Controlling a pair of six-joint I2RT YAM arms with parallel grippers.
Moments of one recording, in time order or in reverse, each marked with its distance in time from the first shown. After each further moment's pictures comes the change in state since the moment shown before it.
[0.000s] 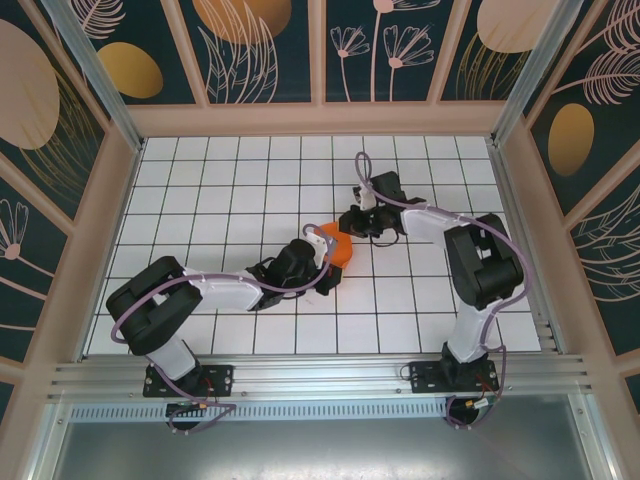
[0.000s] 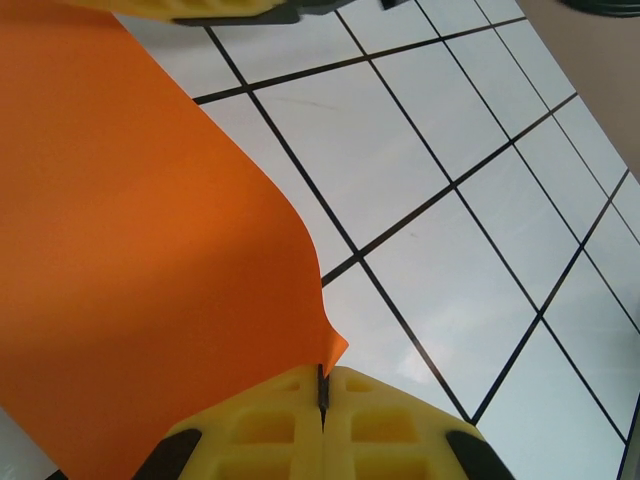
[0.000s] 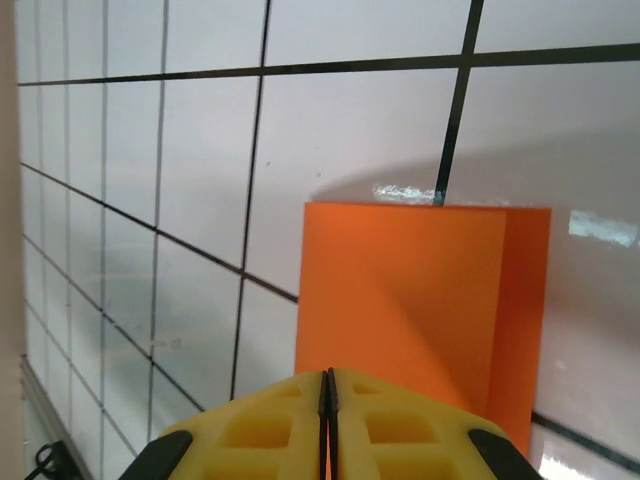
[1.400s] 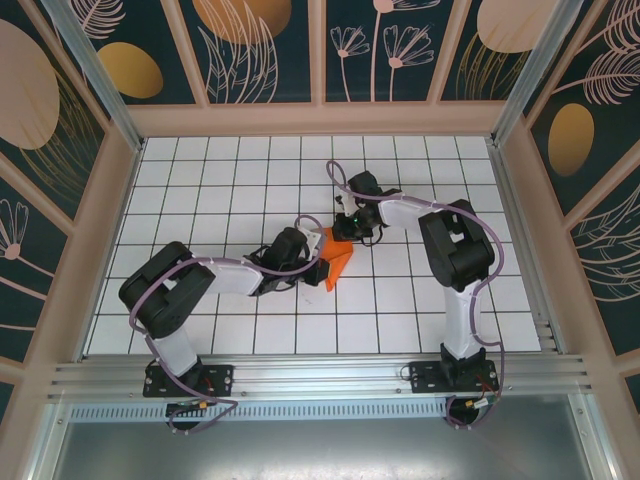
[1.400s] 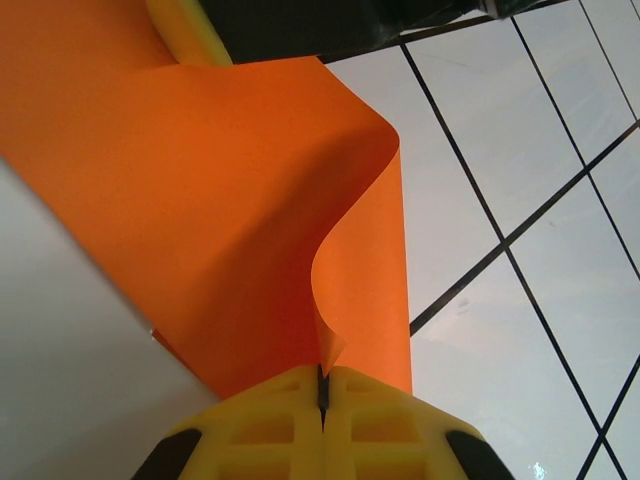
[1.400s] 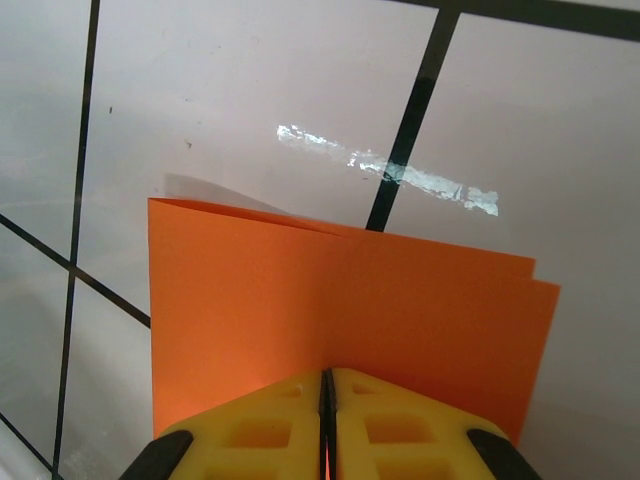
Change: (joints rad) left arm 0.143 0.106 0.047 -0.091 0.100 0.055; right arm 0.064 0.186 0.193 -0.217 0.155 -0.232
